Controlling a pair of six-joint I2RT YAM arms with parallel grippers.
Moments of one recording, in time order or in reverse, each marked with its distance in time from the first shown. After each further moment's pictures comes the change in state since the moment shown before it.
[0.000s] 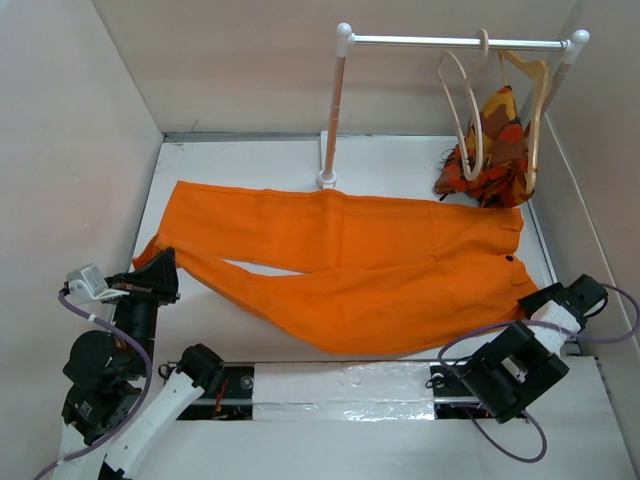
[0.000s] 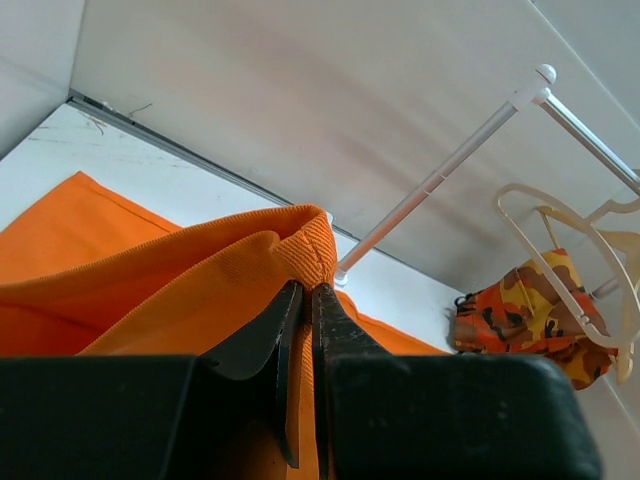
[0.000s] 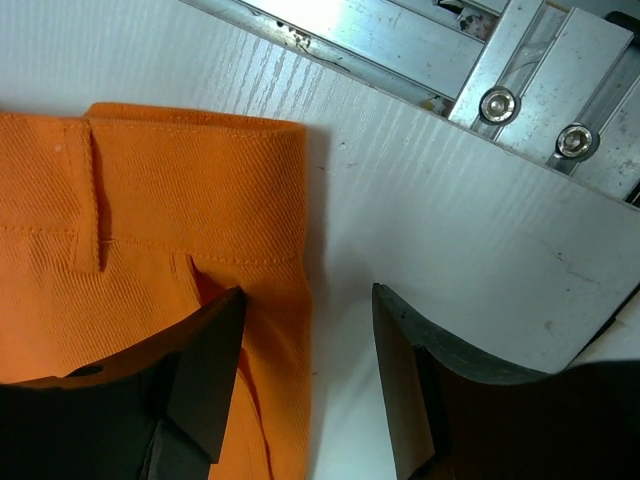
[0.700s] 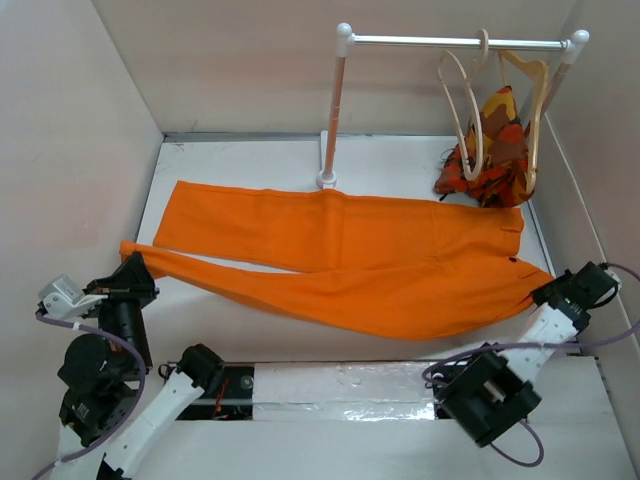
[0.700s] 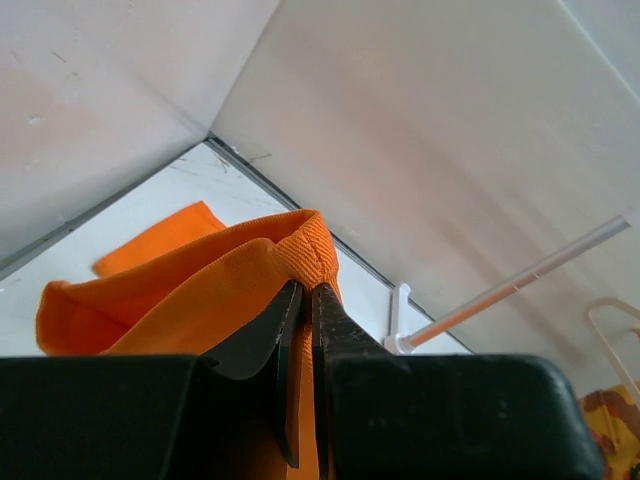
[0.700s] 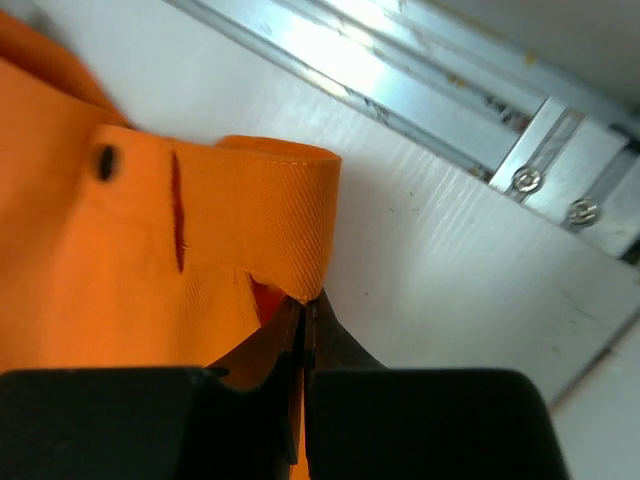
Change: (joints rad) left arm -0.008 -0.016 0.010 0.013 -0.319 0.013; right arm 0.039 -0.100 0.076 -0.027 -0.009 -0.020
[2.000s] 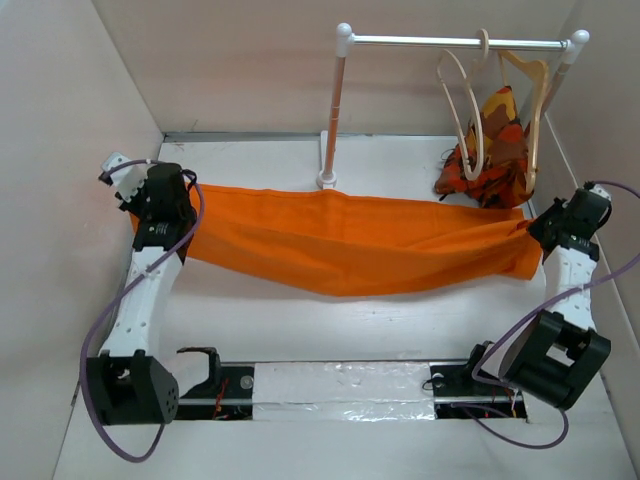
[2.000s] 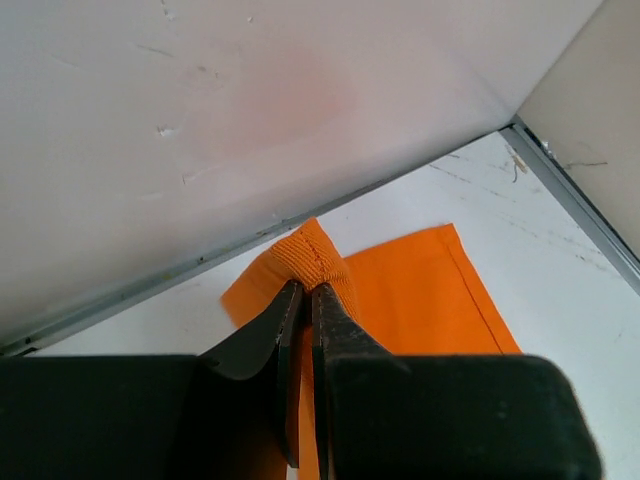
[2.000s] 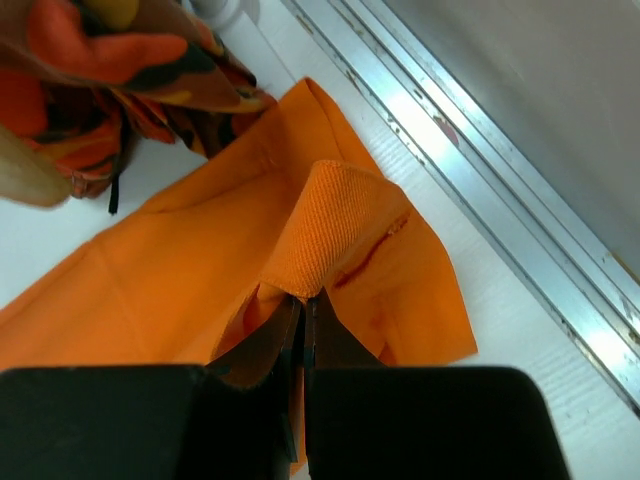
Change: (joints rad) left arm 0.596 1.030 0.168 0.220 0.009 -0.057; right arm 0.373 0.298 0.405 0.112 0.056 0.020
